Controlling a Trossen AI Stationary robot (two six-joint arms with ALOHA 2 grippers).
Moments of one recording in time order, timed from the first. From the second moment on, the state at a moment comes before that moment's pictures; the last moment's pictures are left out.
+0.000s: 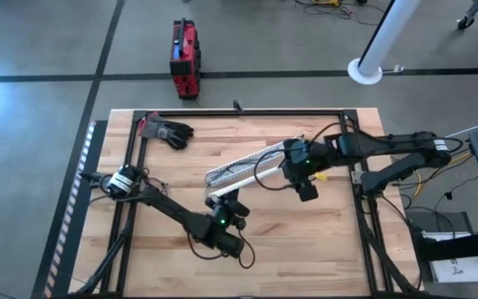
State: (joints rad) left arm -0.47 2.03 1.35 -0.51 -1.56 1.01; right arm 0.04 1.38 1.28 -0.89 -0.01 -0.28
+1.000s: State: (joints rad) left arm -0.55 2.11 1.39 -0.51 -1.55 1.01; right arm 0.00 1.74 1.20 -0.64 -0.21 -0.33
